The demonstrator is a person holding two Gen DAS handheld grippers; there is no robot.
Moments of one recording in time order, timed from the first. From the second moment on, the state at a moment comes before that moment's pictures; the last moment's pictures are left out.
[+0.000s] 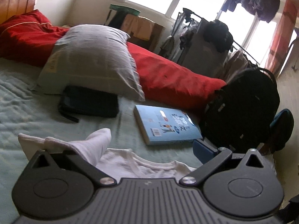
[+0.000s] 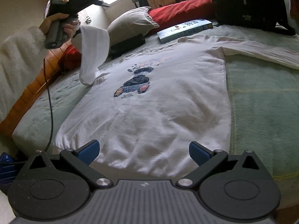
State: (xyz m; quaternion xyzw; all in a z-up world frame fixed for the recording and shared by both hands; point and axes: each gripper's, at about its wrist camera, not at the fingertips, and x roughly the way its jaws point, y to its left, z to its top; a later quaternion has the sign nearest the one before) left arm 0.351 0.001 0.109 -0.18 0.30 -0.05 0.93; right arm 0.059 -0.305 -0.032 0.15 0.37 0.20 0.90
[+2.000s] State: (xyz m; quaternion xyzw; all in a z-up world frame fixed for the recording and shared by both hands) left arm 0.408 -0.211 -0.007 -0.01 0.45 -0.19 0.87; right arm 0.072 -0.341 -0.053 0.18 0.38 0.20 0.89
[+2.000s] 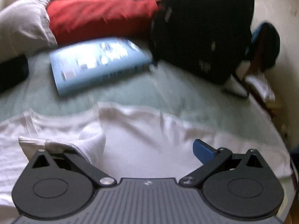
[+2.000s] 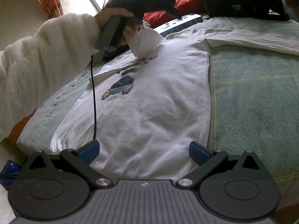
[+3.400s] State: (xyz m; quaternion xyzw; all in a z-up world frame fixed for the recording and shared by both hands) left arm 0.400 -0.120 -0.021 -0.12 0.43 -0.18 0.88; right arm 0.076 -0.350 -0.047 0.20 0.36 0.18 0.89
